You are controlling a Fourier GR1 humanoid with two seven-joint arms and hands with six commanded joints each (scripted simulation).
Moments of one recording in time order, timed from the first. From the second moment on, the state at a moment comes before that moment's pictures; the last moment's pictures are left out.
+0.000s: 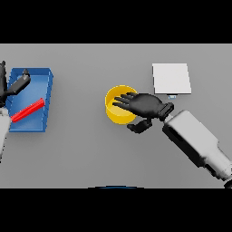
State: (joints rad) left arm -0.42 0.51 -0.05 -1.17 -0.37 0.09 0.44; right arm -0.62 -0.38 0.64 -1.26 0.85 0.41 -0.19
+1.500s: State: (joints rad) left arm -0.43 0.53 -0.05 -1.15 -0.38 0.09 0.43; right arm -0.75 -0.31 0.71 -1.07 0.83 0.57 -0.17
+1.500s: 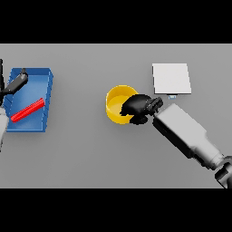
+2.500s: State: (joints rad) left arm -0.43 0.55 -0.04 -1.17 -0.37 0.08 0.43; right arm -0.80 -0.44 0.55 -1.20 0.76 0.59 -0.06
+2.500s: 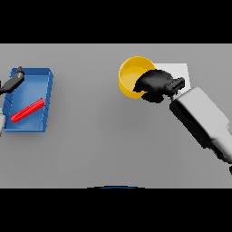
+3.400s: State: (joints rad) left arm -0.41 0.56 -0.03 -1.20 -0.37 0.07 0.46; right arm -0.88 -0.51 0.42 -0.71 0.81 0.30 -0.19
